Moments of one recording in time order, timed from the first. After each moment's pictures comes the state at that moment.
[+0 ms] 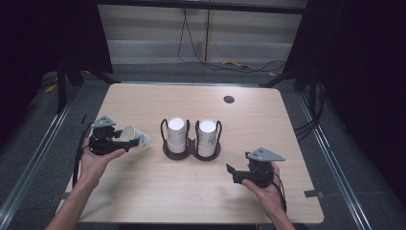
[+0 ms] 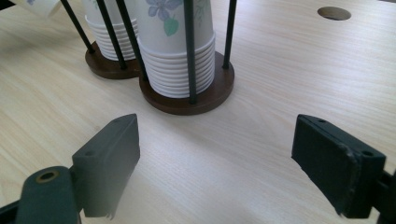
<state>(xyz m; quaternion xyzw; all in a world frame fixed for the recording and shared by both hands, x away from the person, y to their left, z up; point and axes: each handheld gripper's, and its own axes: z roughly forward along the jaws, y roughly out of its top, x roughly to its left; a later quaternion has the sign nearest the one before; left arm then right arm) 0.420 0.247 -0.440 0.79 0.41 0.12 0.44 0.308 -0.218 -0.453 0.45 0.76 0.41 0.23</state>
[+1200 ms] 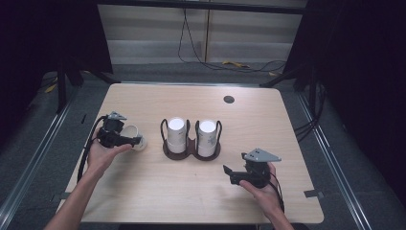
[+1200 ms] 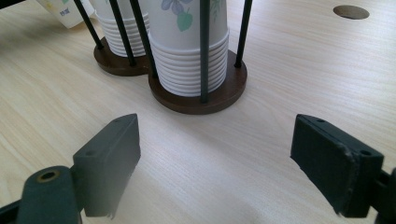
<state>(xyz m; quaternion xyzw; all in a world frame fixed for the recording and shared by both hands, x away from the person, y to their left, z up) 0.452 0.232 -0.448 0.83 0.43 0.14 0.33 0.310 -0.212 -0.459 0.44 0.76 0.42 0.22</state>
